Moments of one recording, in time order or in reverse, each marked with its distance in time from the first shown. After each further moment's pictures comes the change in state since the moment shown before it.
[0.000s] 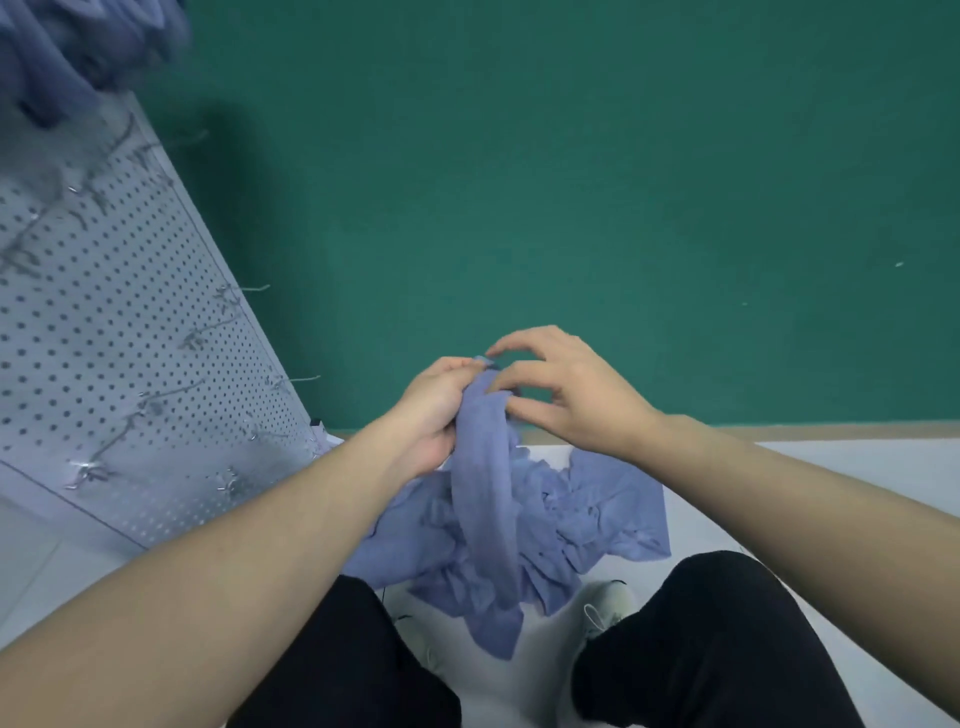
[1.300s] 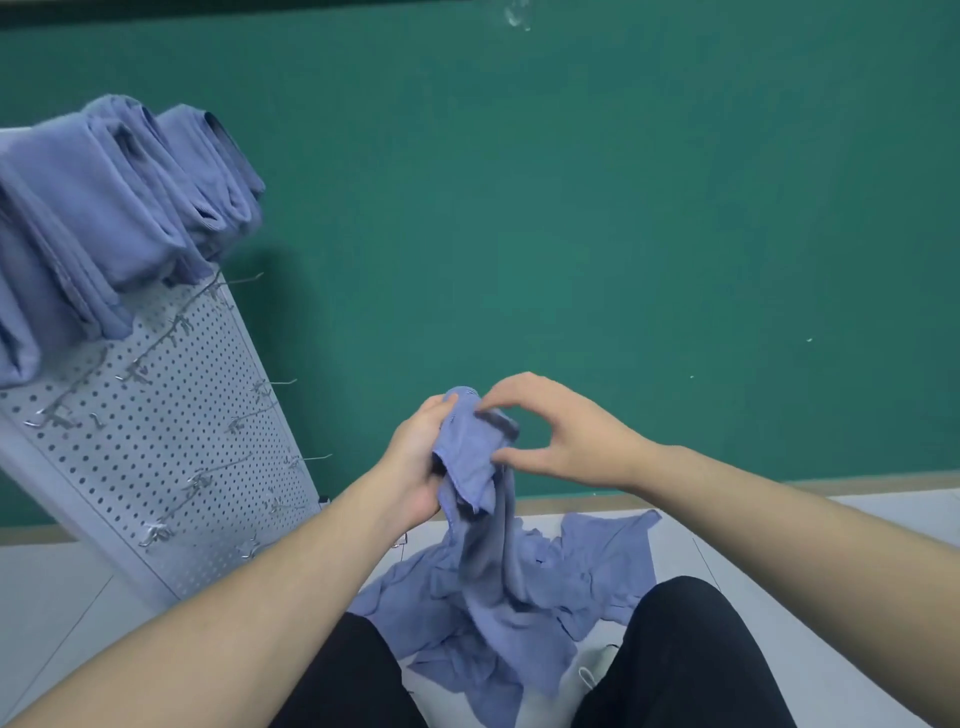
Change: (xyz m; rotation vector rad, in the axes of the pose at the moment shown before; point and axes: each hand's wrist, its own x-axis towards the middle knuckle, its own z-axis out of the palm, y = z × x) left_hand -0.096 0.047 0.032 -0.191 -0.097 0.047; right_hand -0.014 -0.078 -0.098 0.160 -0.050 0.089
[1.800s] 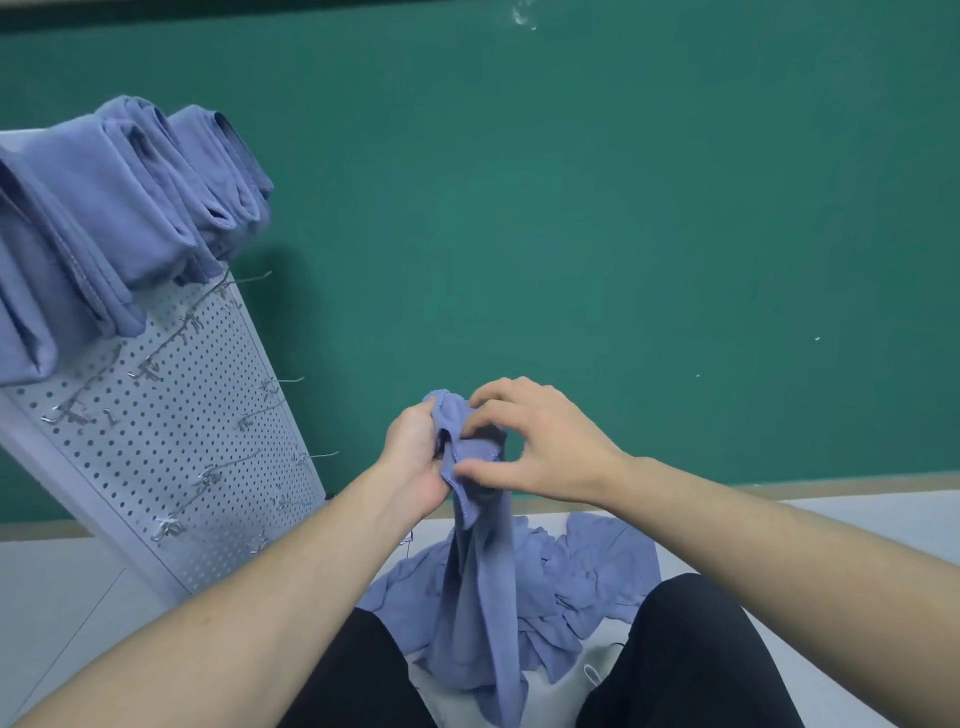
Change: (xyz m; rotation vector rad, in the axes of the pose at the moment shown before) left_hand 0.006 0.004 -0.005 -0.085 0.210 0.016; right_hand 0.009 -0.021 0.026 -0.182 0.101 -0.004
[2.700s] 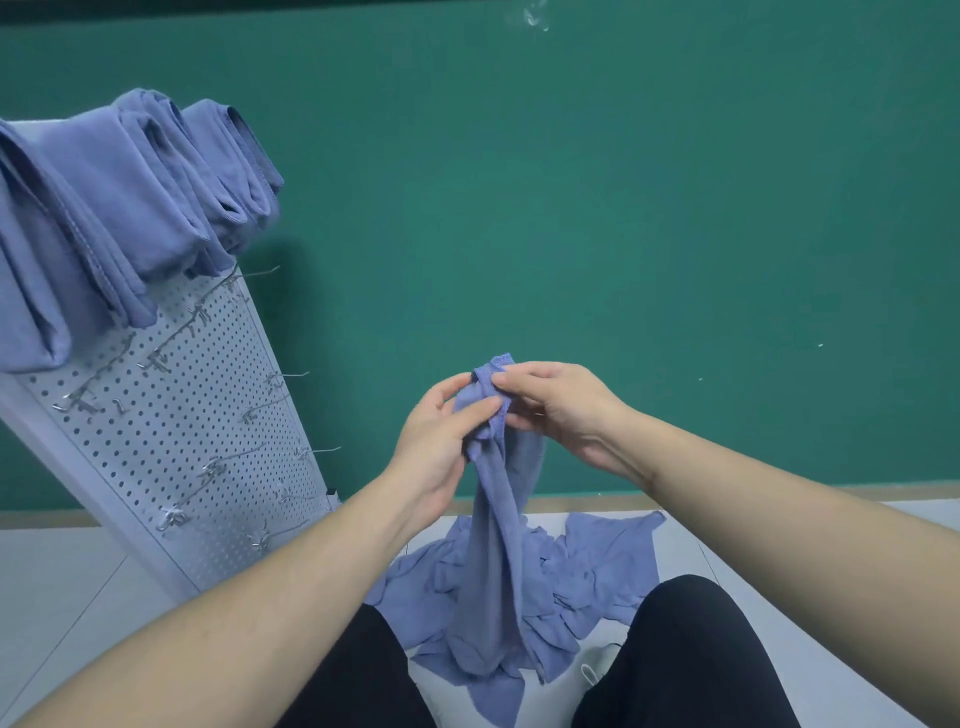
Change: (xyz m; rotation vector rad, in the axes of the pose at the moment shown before) left_hand -0.013 -0.009 0.002 0.195 -0.210 0.270; right_hand 0.026 -0.002 -0.018 1.120 0.045 0.709
